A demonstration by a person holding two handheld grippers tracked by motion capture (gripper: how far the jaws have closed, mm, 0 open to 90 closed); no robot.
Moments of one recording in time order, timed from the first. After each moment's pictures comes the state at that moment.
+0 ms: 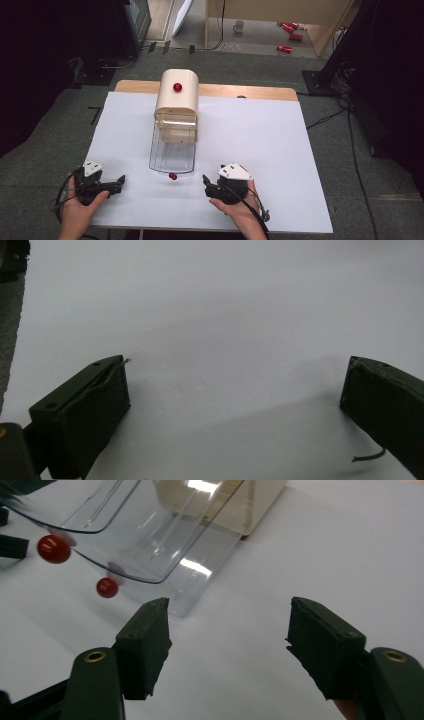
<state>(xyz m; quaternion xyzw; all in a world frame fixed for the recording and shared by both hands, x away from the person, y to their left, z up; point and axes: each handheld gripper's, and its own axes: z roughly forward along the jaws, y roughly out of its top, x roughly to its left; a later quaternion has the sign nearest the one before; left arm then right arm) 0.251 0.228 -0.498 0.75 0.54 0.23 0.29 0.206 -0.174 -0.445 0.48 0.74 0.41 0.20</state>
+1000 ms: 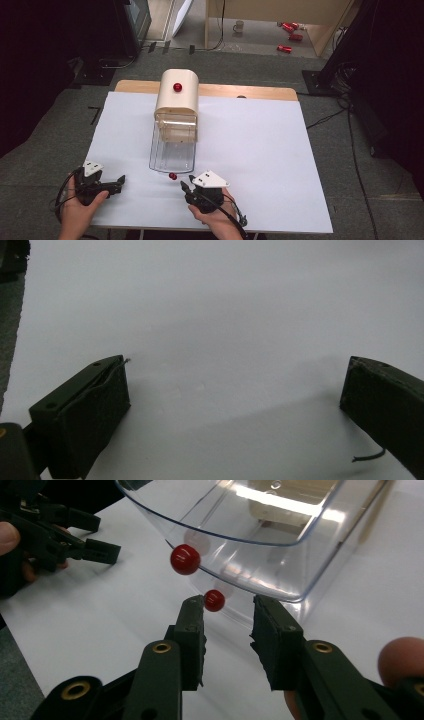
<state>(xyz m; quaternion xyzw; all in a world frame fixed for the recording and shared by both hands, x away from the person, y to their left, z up) 0.251 0.228 -0.498 0.75 0.54 0.23 0.29 0.194 -0.118 -0.452 0.44 0.76 0.46 0.15</state>
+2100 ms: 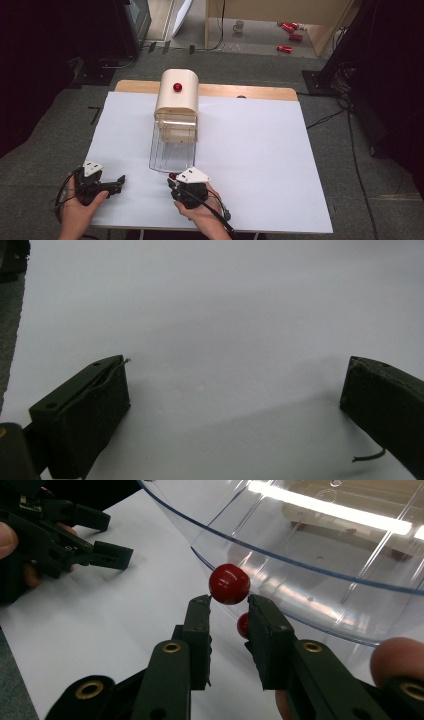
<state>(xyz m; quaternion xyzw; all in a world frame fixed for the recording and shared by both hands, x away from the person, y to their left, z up) 0.251 0.228 -0.498 0.75 0.54 0.23 0.29 0.209 -0.082 -0.461 0.43 0.77 0.46 0.13</state>
